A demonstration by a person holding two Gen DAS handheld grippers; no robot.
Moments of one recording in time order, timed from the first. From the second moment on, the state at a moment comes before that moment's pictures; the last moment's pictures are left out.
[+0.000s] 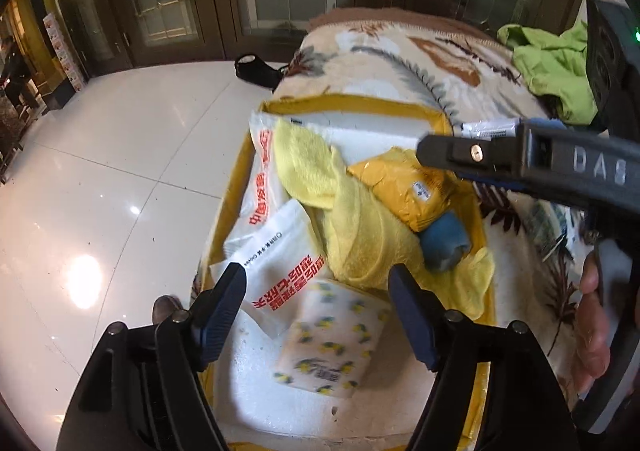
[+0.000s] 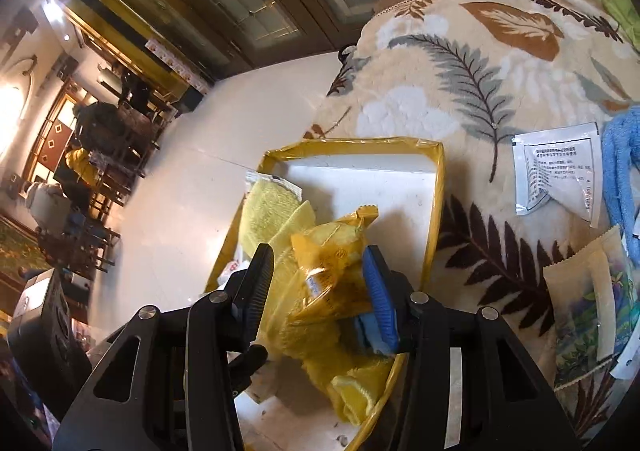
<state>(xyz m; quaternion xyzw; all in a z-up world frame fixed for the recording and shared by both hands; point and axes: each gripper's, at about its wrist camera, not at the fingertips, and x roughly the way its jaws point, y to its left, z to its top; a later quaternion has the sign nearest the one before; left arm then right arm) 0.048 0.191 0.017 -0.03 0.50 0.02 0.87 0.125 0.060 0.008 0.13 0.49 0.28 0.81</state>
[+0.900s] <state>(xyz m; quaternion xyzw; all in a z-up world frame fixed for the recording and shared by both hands) 0.108 0.053 0.025 -0.09 0.56 -0.09 0.82 0.048 -0.171 0.006 0.16 0.48 0.14 0.85</state>
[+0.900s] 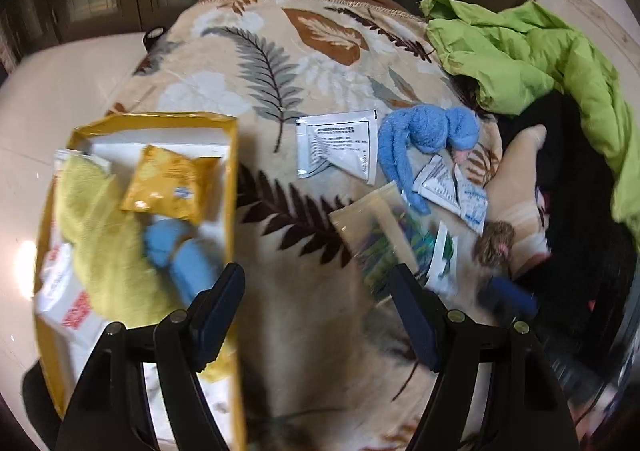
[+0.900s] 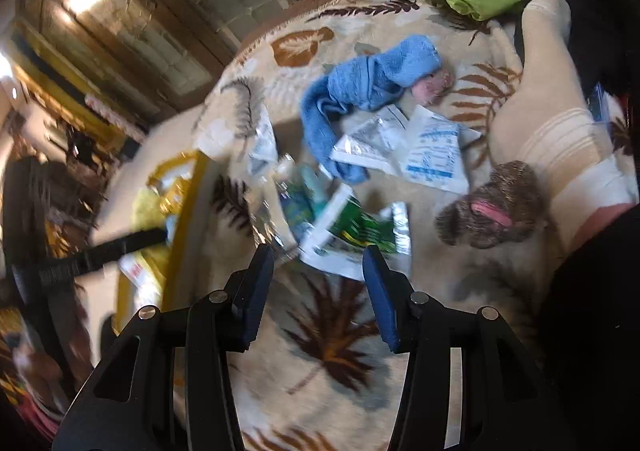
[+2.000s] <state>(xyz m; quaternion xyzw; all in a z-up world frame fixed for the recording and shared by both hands) 0.146 0.002 -0.044 -0.16 0.61 -0.04 0.77 0.070 -0.201 -0.030 0.25 0.51 0.12 0.81</state>
